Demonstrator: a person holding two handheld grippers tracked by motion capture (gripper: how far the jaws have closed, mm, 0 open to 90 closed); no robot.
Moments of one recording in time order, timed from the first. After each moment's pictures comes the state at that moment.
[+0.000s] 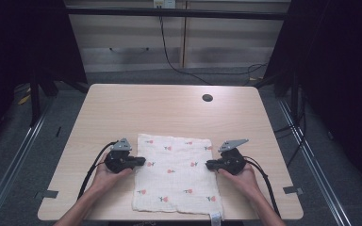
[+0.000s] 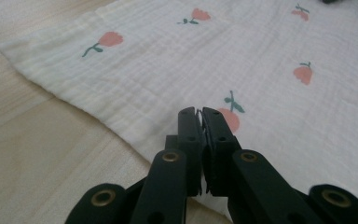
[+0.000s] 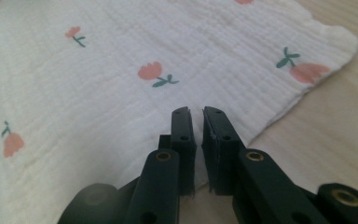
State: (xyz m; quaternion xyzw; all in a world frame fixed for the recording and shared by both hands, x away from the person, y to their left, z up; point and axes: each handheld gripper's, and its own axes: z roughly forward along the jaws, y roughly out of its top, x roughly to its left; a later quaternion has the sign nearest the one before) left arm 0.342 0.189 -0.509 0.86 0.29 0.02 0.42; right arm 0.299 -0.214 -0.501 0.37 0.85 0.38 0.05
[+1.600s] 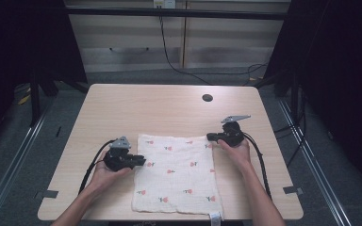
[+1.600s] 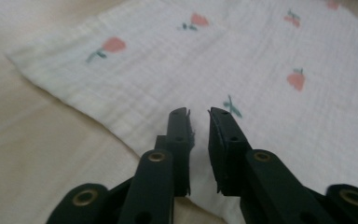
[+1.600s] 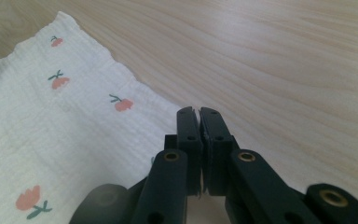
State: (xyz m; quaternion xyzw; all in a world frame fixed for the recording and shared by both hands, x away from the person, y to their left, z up) left arm 0.349 0.192 -0.493 0.85 0.29 0.03 0.43; right arm 0.387 -0.232 -0.497 0.43 0.79 0.43 0.08
